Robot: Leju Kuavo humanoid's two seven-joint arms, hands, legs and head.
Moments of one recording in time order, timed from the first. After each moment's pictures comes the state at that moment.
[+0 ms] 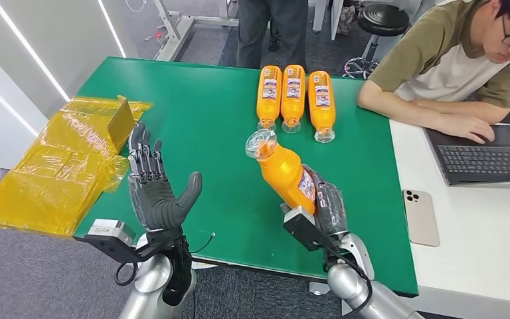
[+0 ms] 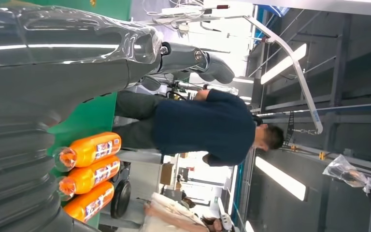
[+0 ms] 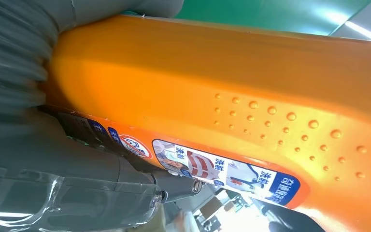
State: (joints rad) left arm -0.13 -0.24 -0.33 -1.40 0.00 0.37 -0.70; right arm -0.47 -0.17 0.69 -1.10 0.37 -0.63 -0.43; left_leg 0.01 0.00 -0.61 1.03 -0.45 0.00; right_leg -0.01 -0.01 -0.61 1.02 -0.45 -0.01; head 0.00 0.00
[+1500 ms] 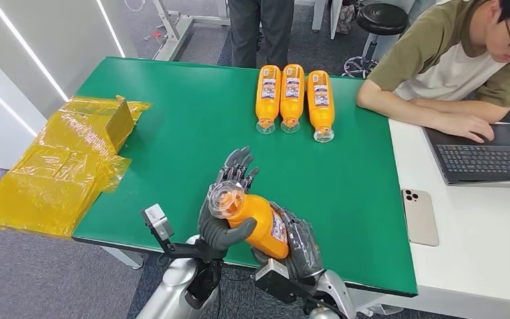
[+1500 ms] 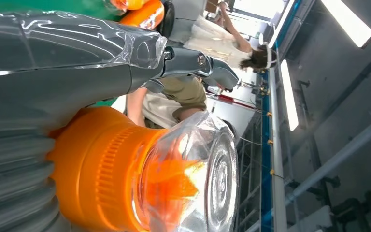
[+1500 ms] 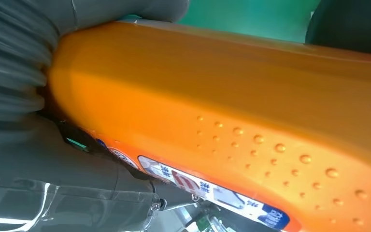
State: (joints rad) left arm -0.20 -0.24 -0.43 -1.11 0.22 -0.31 -0.66; right arm -0.22 -0.07 0.62 -1.25 0.63 -0.44 -0.46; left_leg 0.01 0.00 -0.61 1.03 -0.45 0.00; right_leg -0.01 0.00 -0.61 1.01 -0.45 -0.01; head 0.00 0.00
